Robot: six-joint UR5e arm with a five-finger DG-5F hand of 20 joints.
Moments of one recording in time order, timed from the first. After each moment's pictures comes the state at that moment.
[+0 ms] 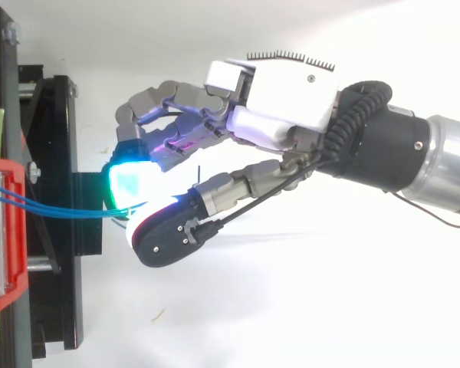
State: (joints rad) arm 0.15 -2.31 -1.18 -2.88 -1.18 0.05
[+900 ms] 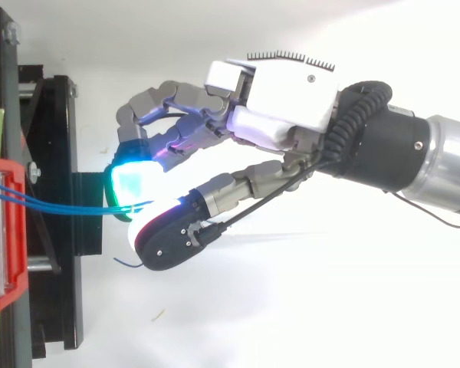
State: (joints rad) arm 0.15 -2.31 -1.18 -2.88 -1.18 0.05
